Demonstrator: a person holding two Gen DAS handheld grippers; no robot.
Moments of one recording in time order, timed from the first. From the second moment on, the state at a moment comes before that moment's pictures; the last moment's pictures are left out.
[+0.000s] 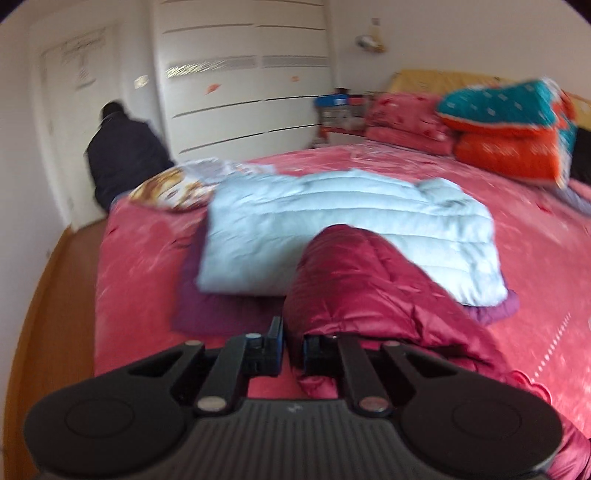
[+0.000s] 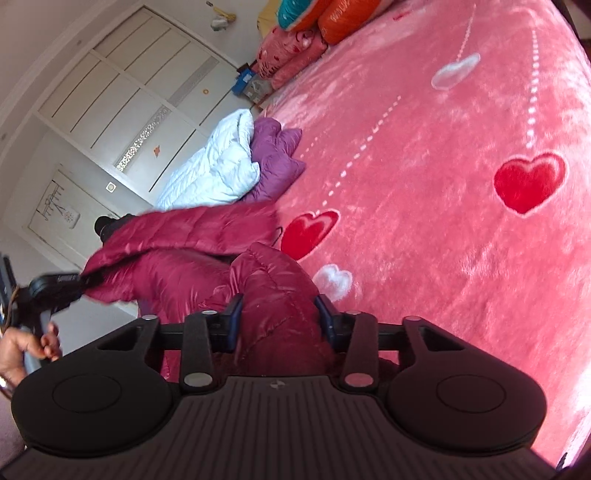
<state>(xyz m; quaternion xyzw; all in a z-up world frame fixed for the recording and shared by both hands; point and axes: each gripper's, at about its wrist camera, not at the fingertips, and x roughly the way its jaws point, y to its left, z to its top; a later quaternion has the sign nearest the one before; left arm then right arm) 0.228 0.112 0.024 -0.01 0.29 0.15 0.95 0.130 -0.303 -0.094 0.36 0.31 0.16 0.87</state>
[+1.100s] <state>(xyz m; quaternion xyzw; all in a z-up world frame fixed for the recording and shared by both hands) 0.230 0.137 -0.007 -0.06 0.29 0.10 0.95 0.182 -0.293 -0.107 0.36 0.38 0.12 0.84</state>
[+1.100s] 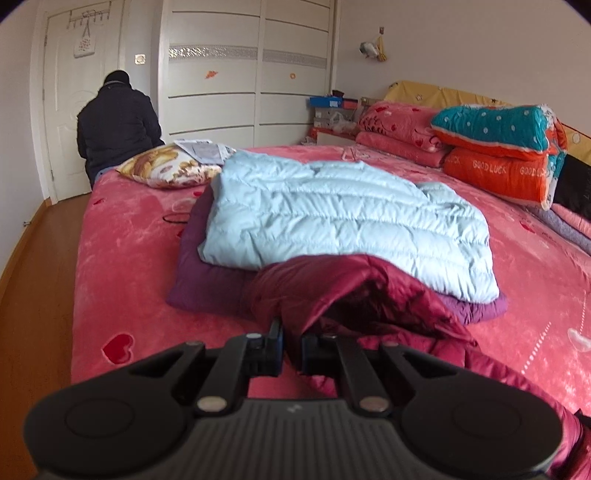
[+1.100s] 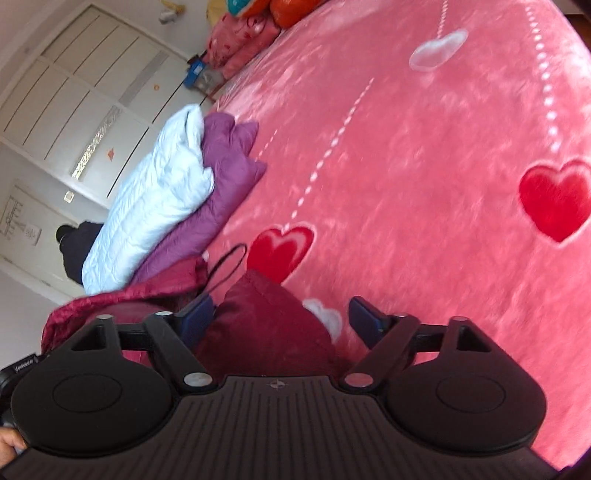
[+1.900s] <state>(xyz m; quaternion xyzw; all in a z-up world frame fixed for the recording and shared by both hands) 0.263 0.130 0.072 -0.14 0.10 0.07 0.98 0.106 -0.302 0.030 0.18 -0.01 -0.03 0.98</state>
